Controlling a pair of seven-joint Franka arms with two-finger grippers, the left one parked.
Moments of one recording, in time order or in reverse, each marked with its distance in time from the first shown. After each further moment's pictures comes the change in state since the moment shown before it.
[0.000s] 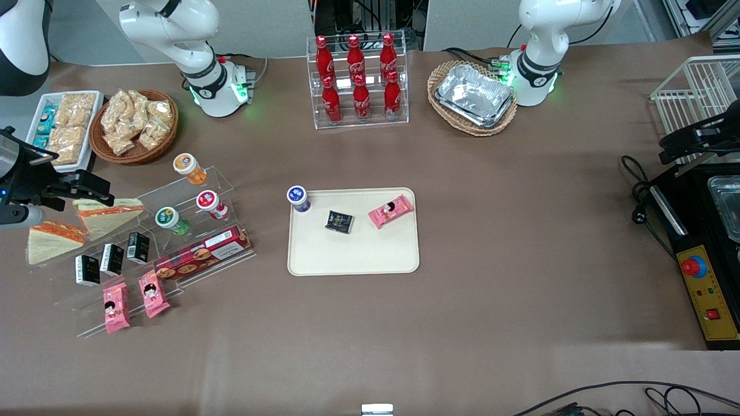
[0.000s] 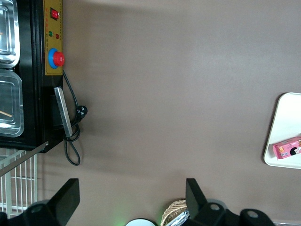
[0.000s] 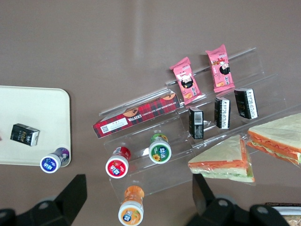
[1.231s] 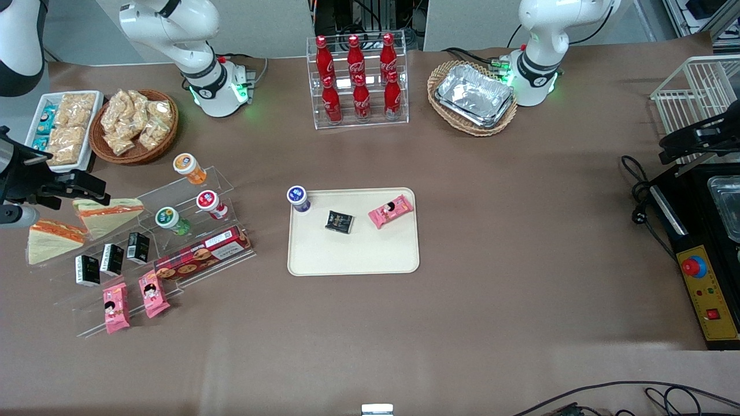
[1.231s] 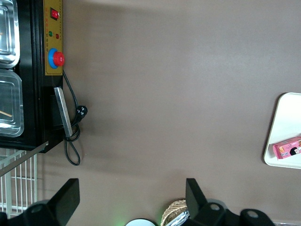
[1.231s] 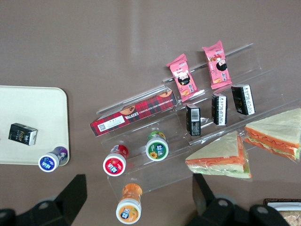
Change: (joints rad) arm -0.014 -0.001 -0.001 0.000 0.000 -0.011 0.000
